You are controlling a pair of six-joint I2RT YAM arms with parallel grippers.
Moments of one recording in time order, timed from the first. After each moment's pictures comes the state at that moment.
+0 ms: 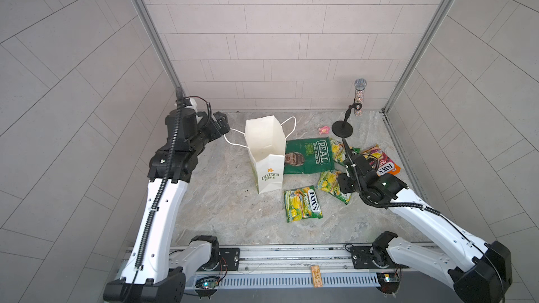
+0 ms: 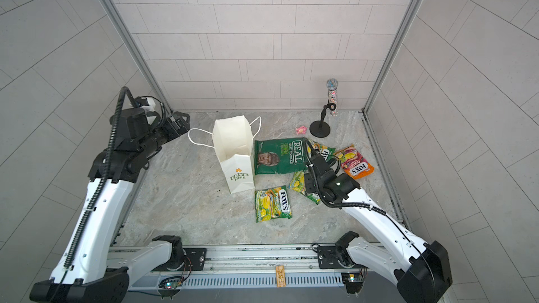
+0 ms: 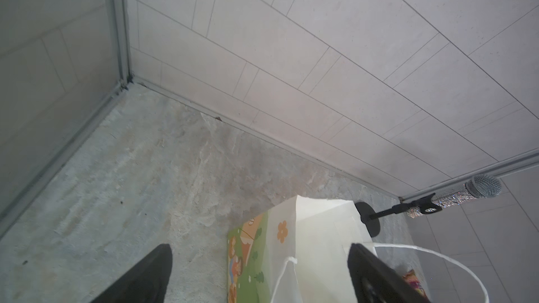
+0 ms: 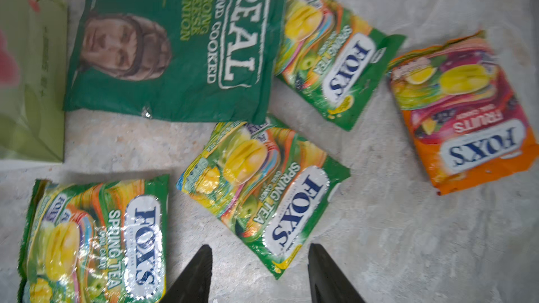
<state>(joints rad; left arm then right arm) -0.05 1.08 1.42 -0.73 0.00 -0.48 0.50 0.99 0.81 -0.79 0.29 0.38</state>
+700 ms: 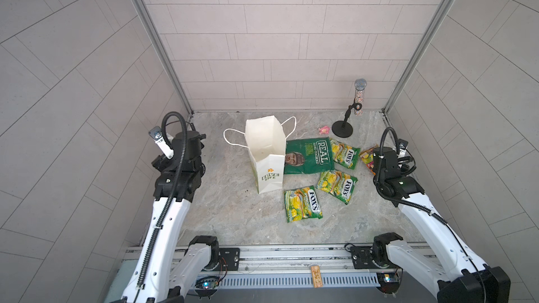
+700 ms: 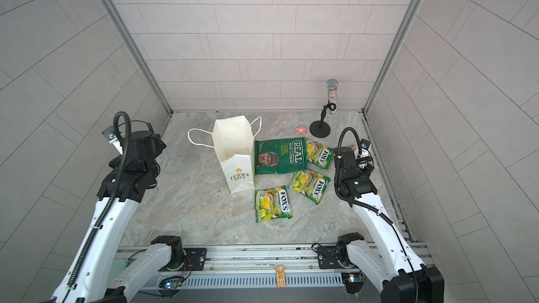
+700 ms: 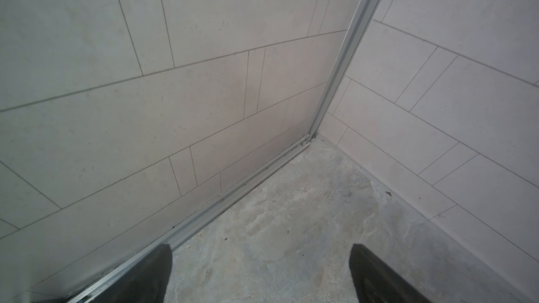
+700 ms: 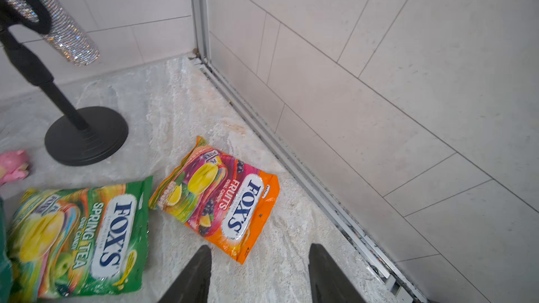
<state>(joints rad) -0.05 0.90 1.05 -0.67 -0.76 -0.56 0.13 0.93 0.73 -0.50 0.83 0.42</state>
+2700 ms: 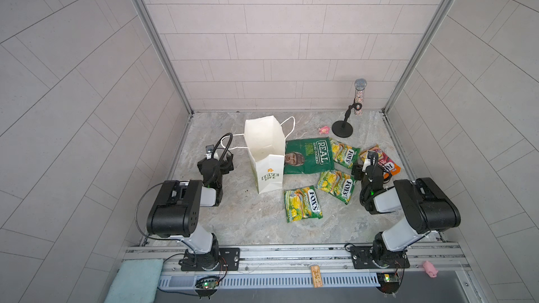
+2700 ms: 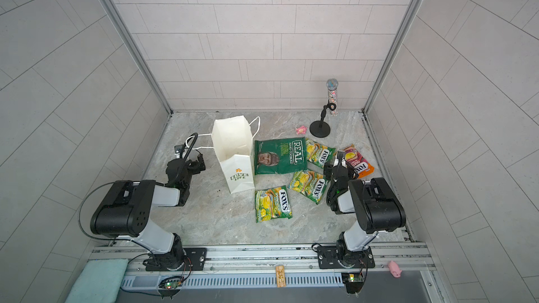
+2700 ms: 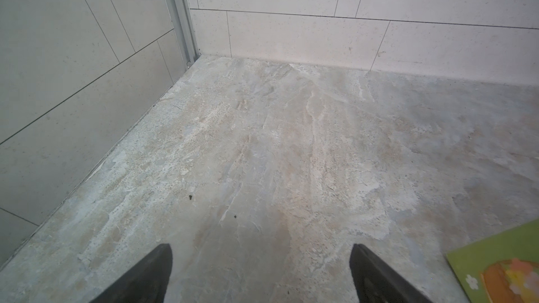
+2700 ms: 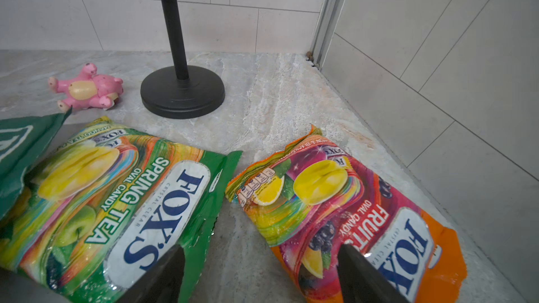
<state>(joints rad) 0.01 1.59 0.35 0.89 -0.19 -0.06 0.02 1.59 0.24 1.02 0.36 0.01</state>
